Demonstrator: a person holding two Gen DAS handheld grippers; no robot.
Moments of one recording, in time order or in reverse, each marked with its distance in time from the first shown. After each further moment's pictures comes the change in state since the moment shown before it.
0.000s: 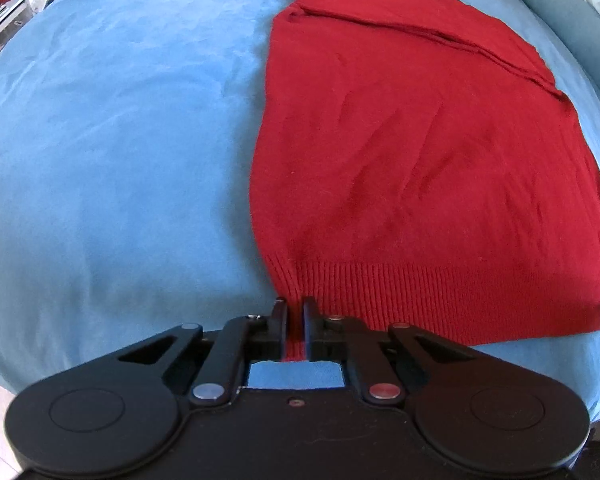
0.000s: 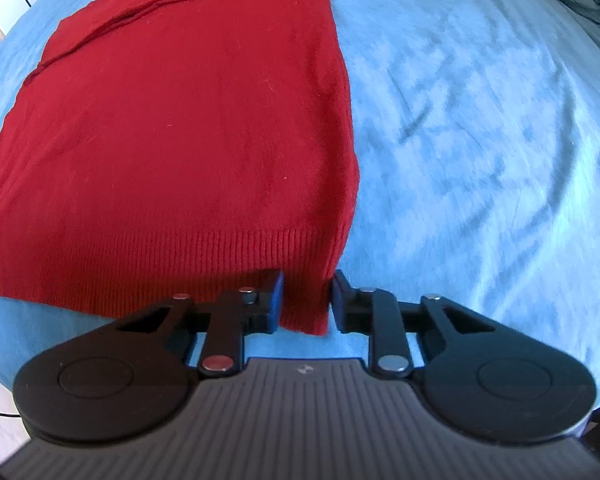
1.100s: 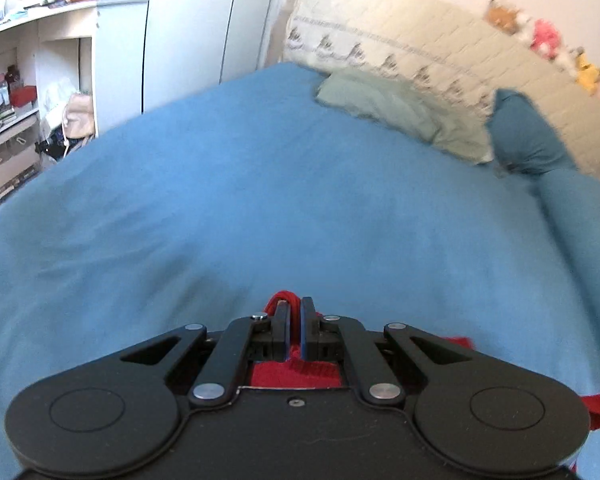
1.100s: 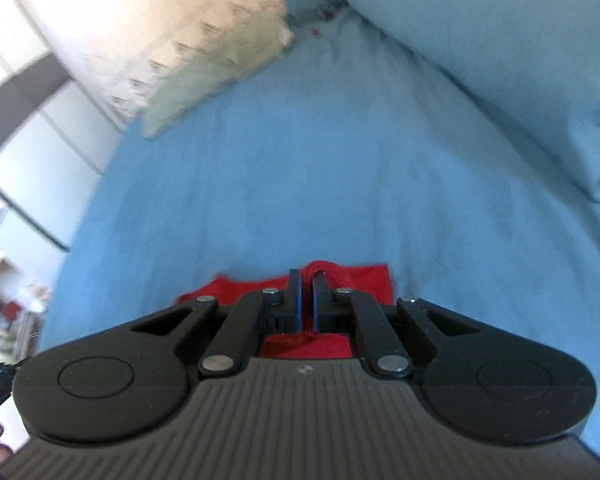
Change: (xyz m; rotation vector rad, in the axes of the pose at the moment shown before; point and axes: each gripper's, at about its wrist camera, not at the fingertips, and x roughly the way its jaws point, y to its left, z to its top) left arm 0.033 -0.025 0.369 -0.268 -0.494 0.024; right arm 0.062 0.012 0.408 0.306 -0.337 0.215
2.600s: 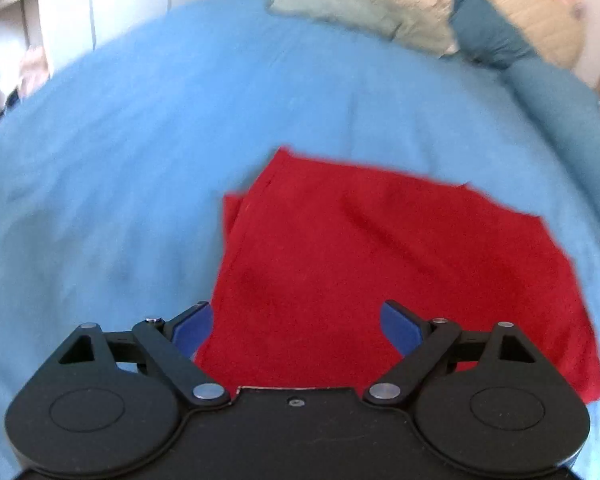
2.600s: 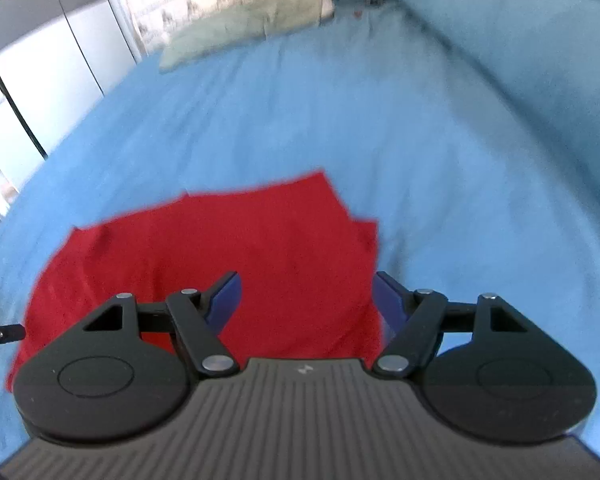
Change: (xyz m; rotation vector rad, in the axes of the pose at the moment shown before) left arm -0.027 0.018 -0.086 0.184 0.192 -0.109; right arm -0.033 -0.017 -0.079 -0.307 -0.042 -0.007
